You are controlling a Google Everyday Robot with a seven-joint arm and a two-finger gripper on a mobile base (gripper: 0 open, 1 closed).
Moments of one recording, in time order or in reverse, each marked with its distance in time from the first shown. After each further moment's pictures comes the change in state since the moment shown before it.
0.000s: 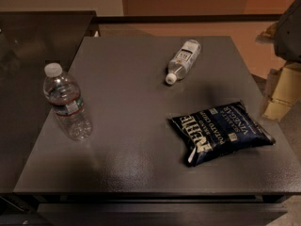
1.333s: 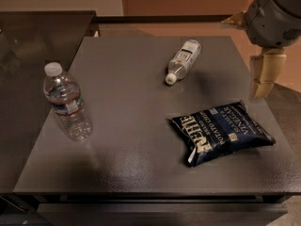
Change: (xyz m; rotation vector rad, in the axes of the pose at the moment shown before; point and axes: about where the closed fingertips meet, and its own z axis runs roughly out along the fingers) arm -0.032 -0.052 0.027 0.021 -0.054 -0.401
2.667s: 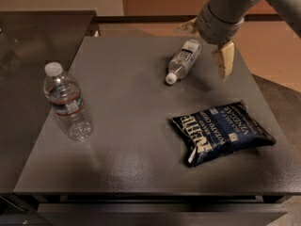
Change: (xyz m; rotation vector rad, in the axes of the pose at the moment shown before) arm -0.013 -0.098 0.099 0.007 0.034 -0.525
